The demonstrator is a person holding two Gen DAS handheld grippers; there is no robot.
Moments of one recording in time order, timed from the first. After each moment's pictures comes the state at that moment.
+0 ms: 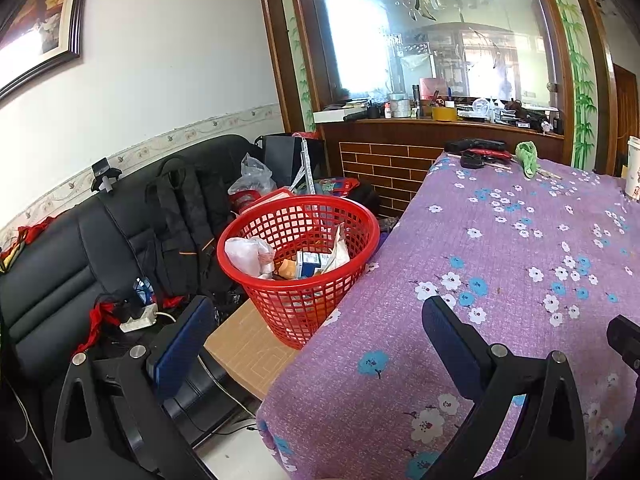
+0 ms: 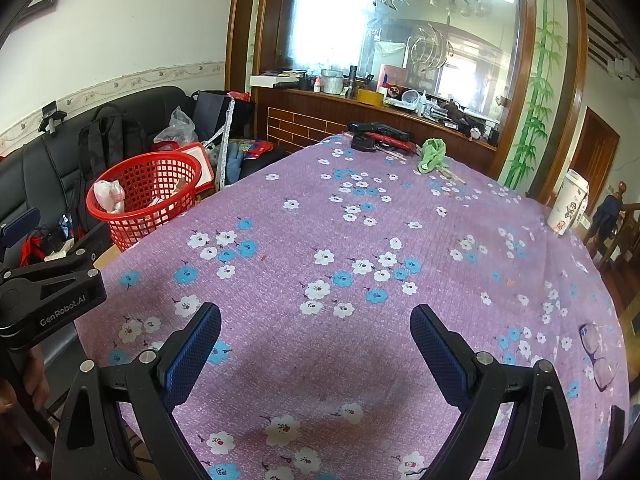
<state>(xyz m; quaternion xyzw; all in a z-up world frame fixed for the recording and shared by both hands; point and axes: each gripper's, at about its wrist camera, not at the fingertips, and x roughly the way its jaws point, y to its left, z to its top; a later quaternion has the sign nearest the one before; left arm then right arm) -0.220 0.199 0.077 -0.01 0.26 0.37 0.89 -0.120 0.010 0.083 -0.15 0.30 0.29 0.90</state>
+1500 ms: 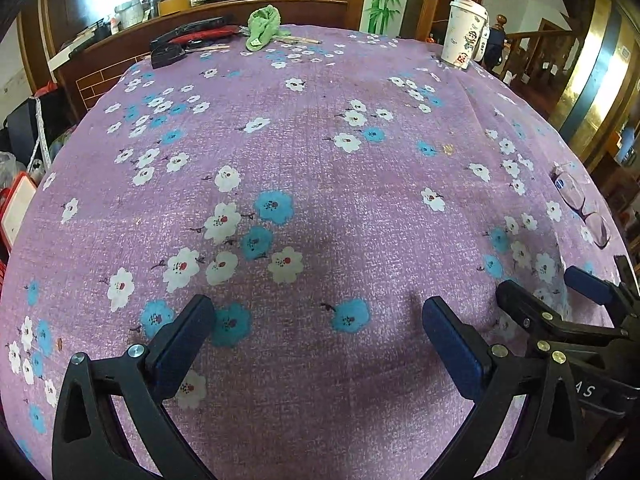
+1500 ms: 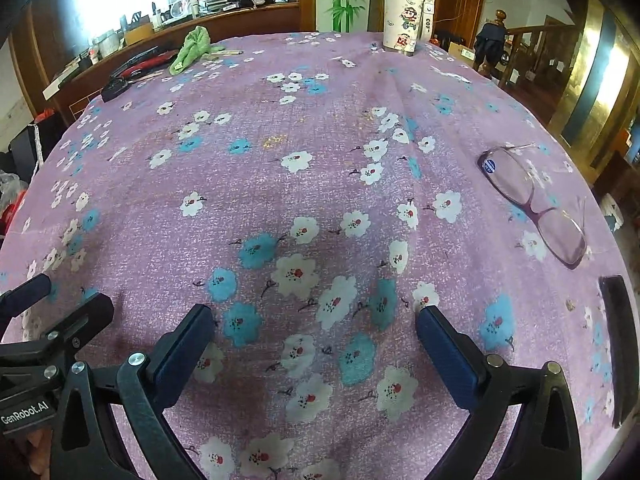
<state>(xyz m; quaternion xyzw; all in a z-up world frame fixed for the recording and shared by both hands) 0.013 0.021 0.007 -0.04 0.48 -0.02 0.88 0.042 -0.178 0.001 -0.01 0.49 0.03 0.87</state>
